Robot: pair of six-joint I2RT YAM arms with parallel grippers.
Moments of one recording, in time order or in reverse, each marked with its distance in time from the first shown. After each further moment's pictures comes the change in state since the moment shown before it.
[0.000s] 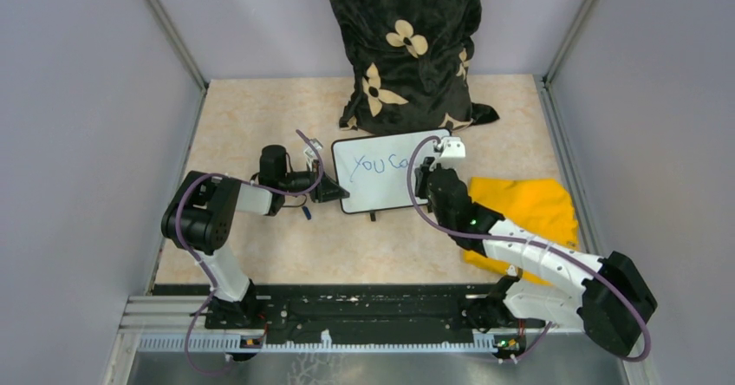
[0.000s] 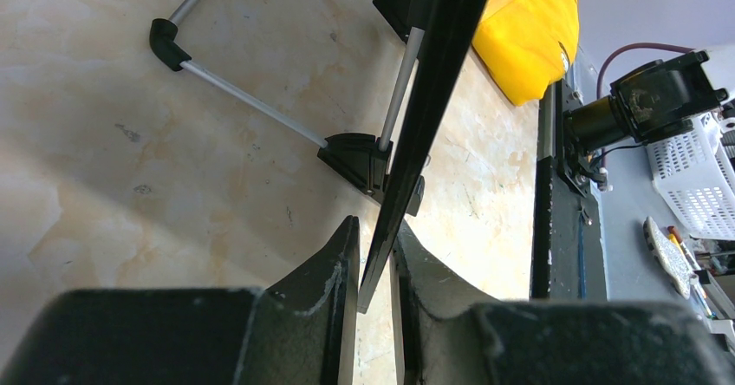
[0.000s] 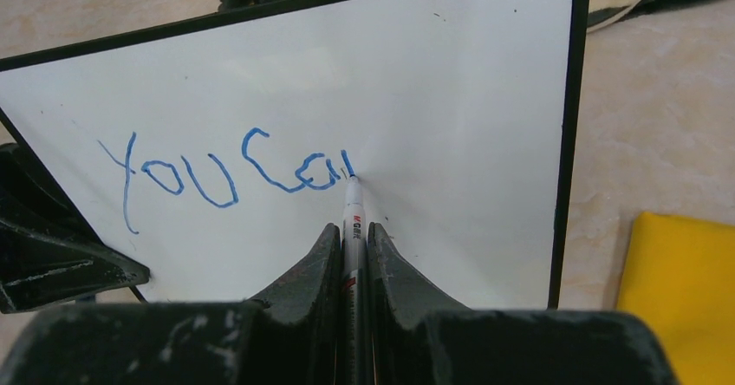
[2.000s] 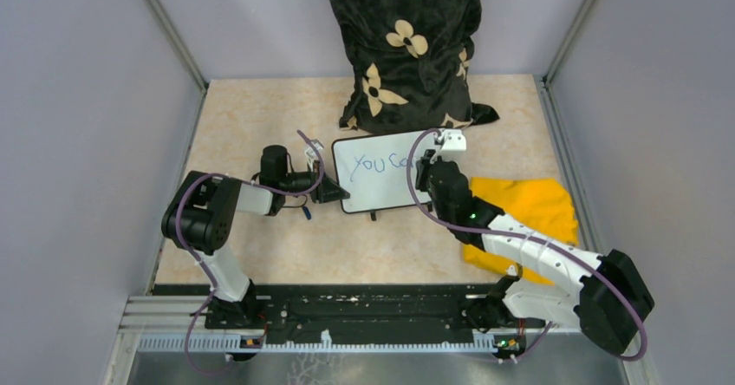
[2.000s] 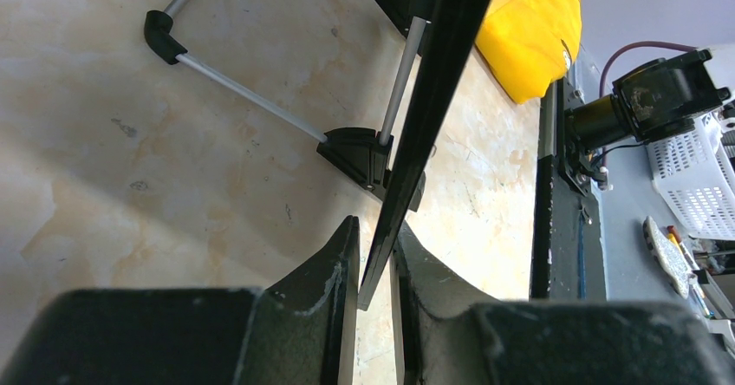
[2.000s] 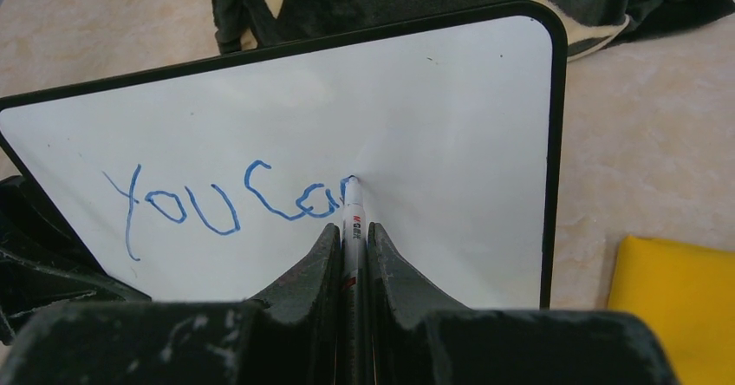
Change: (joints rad) left arm -0.005 0.000 0.002 -0.017 -0.006 0.006; right arm -0.027 0.021 0.043 0.001 -0.003 -0.027
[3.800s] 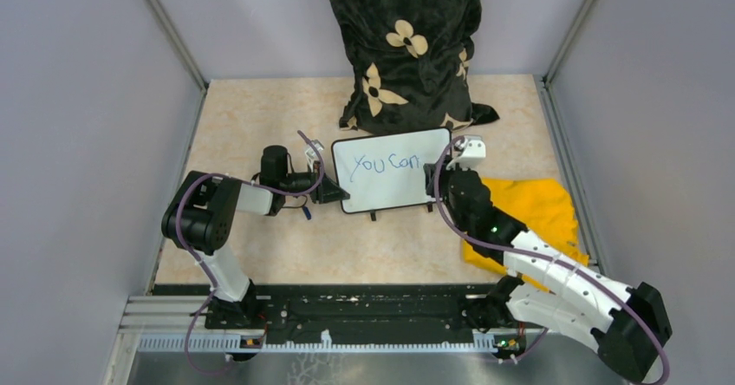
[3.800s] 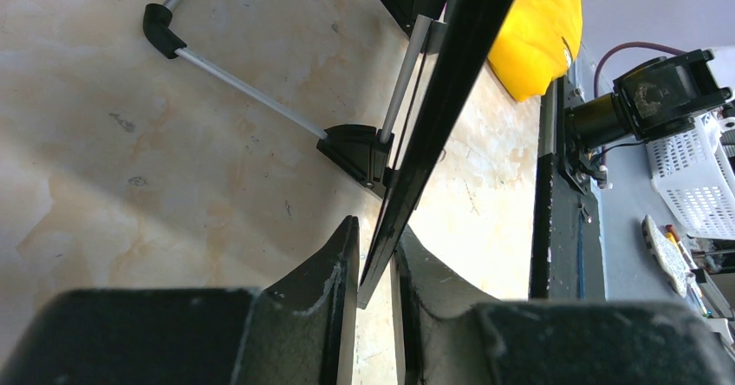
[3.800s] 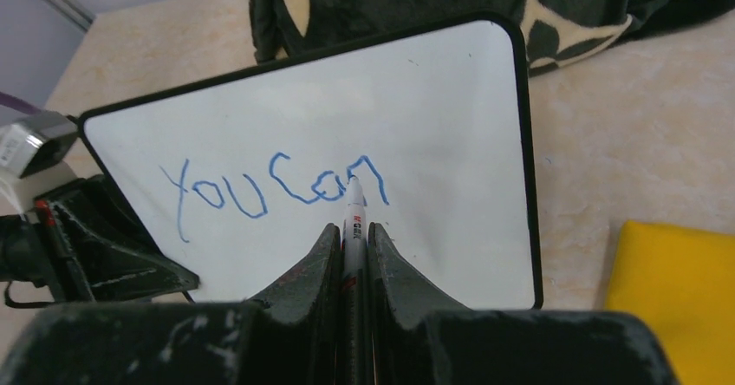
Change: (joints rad) left arm -0.002 0.000 0.000 -0.012 -0.001 0.003; right arm -0.012 -0.199 -0.059 -0.086 -0.053 0.054
